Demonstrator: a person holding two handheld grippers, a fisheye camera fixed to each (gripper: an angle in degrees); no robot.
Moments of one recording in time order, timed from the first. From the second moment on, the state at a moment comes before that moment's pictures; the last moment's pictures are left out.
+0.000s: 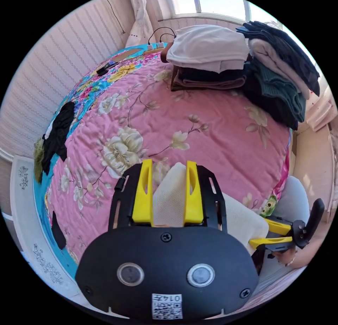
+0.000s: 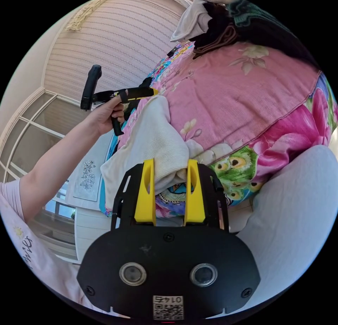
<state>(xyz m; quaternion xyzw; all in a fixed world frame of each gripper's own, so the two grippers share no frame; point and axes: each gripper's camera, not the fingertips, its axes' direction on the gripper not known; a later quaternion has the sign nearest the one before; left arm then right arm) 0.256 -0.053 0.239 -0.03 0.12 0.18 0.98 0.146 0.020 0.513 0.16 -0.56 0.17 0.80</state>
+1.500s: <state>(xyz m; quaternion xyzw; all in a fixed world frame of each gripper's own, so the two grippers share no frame) -0.152 0.452 -0.024 0.10 0.21 -0.16 0.96 -0.280 -0.050 0.217 0.22 -0.51 -0.44 0.71</state>
